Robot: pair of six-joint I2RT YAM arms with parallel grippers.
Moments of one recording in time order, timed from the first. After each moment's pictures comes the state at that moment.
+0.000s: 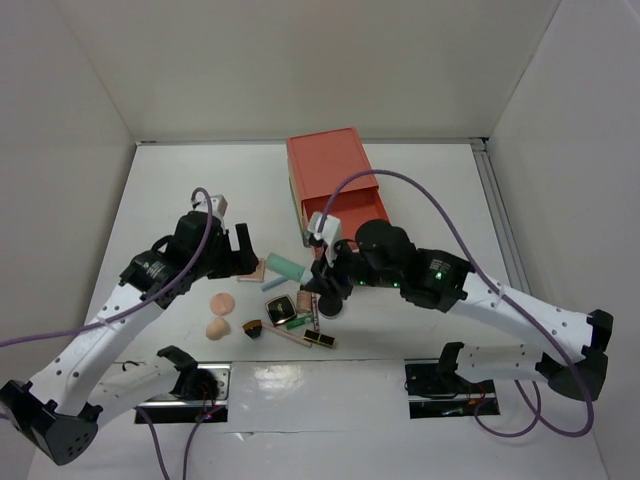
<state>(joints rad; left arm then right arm) -0.51 0.92 0.98 -0.82 -0.15 -0.56 1.07 1.09 1.11 -0.48 -0.17 0.02</state>
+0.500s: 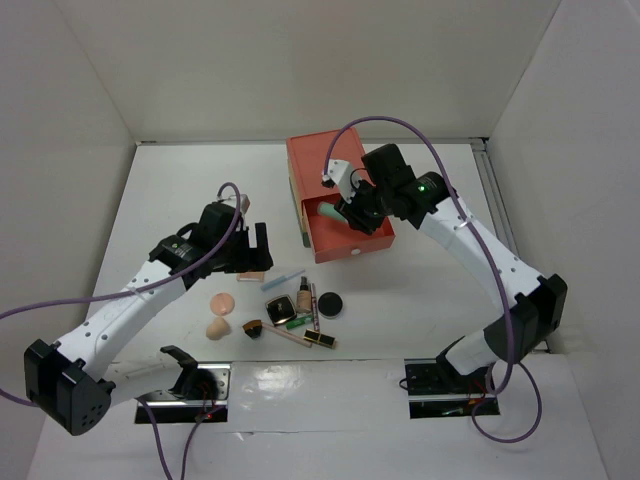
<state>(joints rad) -0.51 1.09 0.97 -0.74 -0.05 -0.53 0.63 1.43 1.51 -0.86 -0.17 -0.46</state>
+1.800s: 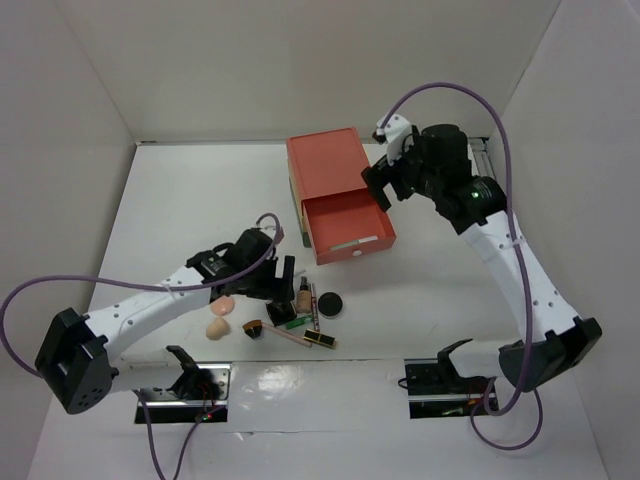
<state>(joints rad) -0.69 1.20 0.83 -0.60 0.02 -0.51 0.40 1.34 1.53 -0.72 -0.21 -0.43</state>
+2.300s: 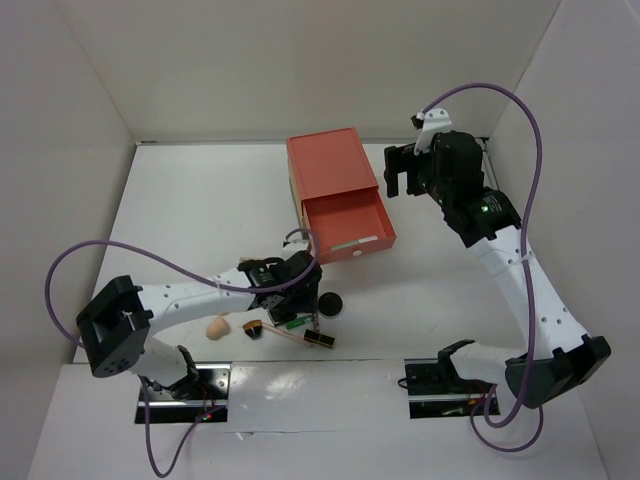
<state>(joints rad) -0.97 1.44 0.92 -0.59 -0.23 -0.85 0.37 1.21 1.42 -0.57 0.11 -0.02</state>
